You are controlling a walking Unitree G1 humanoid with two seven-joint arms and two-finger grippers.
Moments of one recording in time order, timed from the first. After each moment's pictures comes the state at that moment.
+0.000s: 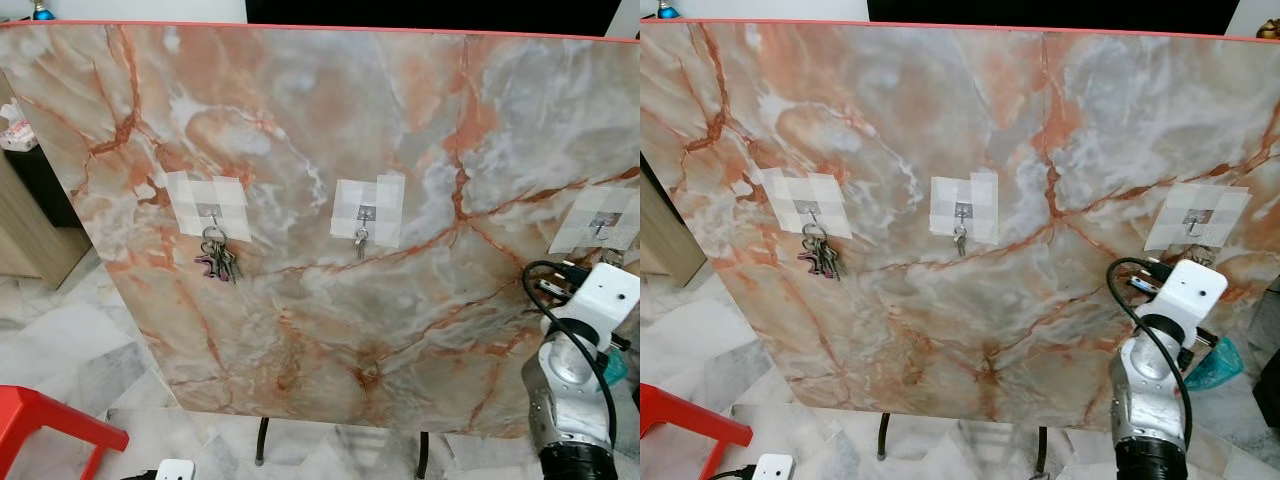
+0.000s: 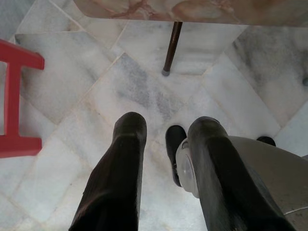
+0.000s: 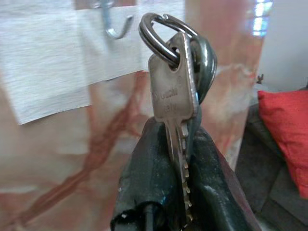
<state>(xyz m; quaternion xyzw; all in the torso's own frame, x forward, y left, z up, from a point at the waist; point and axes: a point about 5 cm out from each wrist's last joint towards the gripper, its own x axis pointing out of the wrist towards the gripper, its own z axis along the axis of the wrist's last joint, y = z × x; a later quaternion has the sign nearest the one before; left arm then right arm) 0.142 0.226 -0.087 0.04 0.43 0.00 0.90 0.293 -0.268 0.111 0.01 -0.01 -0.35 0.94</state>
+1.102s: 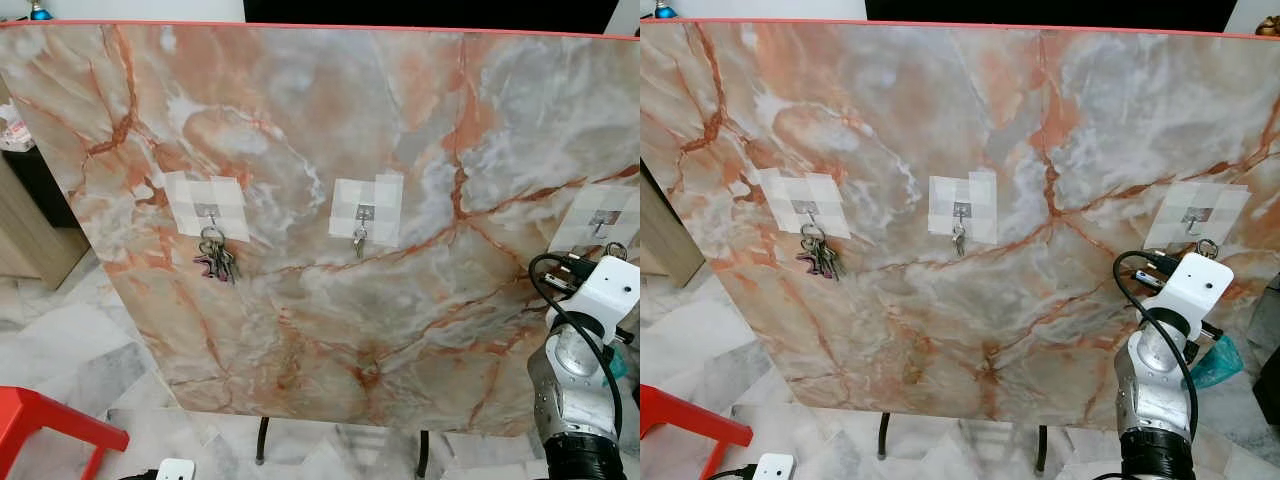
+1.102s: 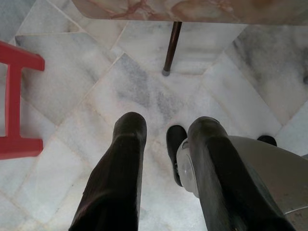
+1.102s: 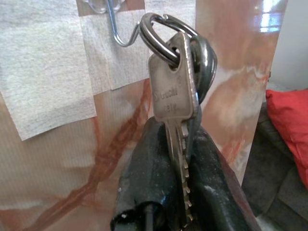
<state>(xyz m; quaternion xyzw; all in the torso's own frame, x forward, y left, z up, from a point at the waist) 0.143 0.225 -0.087 0.04 0.43 0.00 0.90 0.301 -0.270 0.116 0.02 -0.01 -0.33 0.94</state>
